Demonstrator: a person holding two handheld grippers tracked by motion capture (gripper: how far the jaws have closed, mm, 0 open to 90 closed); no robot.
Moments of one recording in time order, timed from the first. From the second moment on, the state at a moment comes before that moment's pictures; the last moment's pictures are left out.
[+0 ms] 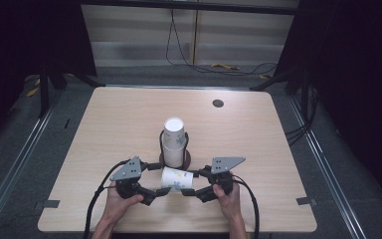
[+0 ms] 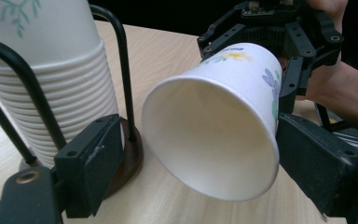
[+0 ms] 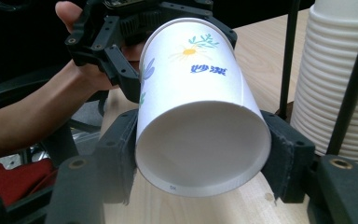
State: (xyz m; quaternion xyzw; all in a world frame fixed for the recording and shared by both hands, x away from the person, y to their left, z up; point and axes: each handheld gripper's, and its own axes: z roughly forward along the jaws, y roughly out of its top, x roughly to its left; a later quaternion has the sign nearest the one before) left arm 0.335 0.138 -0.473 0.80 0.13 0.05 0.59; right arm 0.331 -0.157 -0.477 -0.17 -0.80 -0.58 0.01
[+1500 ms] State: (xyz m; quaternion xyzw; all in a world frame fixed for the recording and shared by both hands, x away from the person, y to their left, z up) left arm 0.333 0.134 -0.474 0.79 0.11 0.01 0.60; right arm 0.331 -0.152 -0.481 -0.15 -0.80 -0.58 0.02
